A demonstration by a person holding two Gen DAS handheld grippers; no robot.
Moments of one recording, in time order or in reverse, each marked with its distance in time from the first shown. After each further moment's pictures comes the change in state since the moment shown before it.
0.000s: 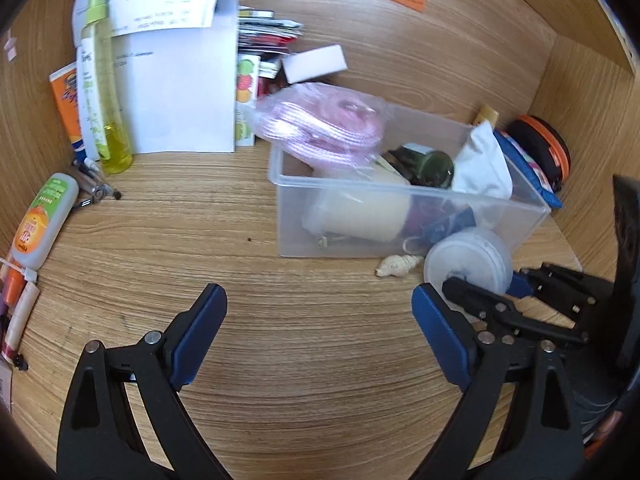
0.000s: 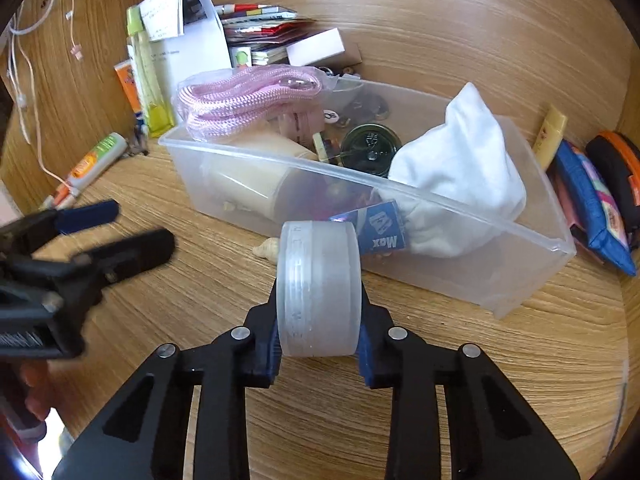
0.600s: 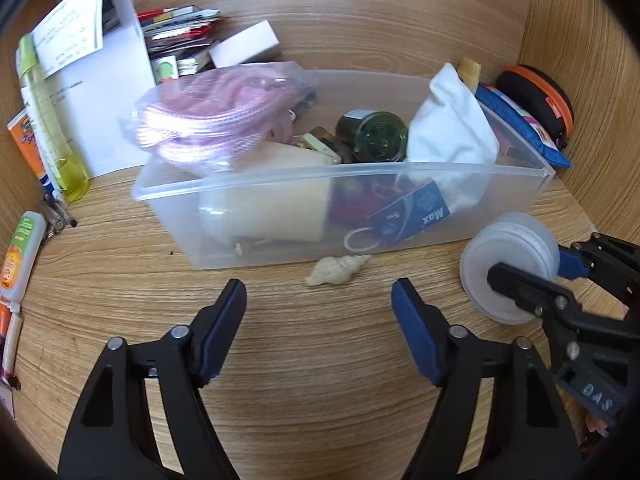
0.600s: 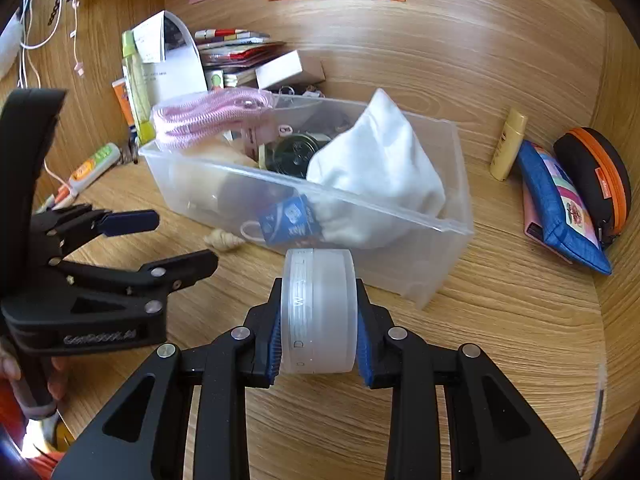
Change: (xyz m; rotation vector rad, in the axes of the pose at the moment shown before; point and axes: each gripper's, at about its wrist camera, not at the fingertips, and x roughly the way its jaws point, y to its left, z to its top) left arm 0.038 -0.060 0.004 0.119 0.062 0.054; right arm -0.033 -0.043 -0.014 -0.027 -0.040 -0.030
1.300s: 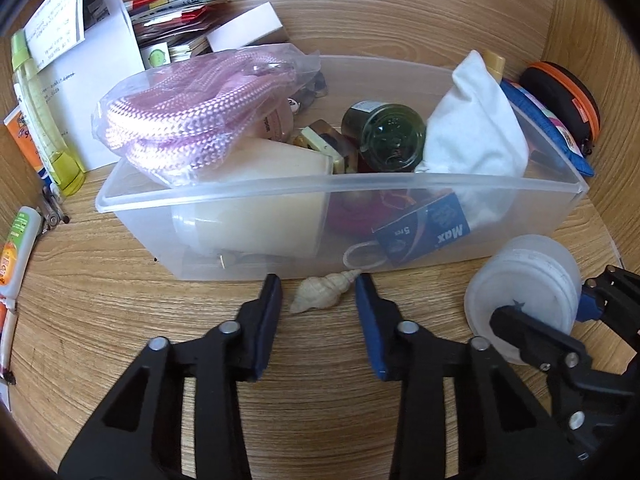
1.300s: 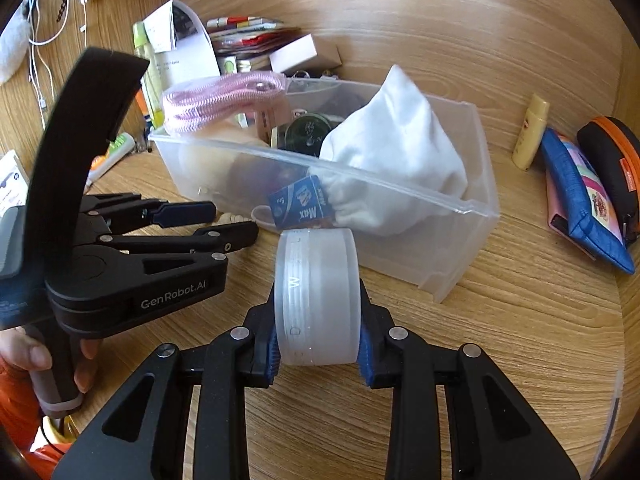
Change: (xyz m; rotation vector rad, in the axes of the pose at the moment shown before) left arm 0.011 -0.010 0.001 -0.046 0.033 0.044; right arm 0.000 -0.003 -0.001 0.008 0.006 0.080
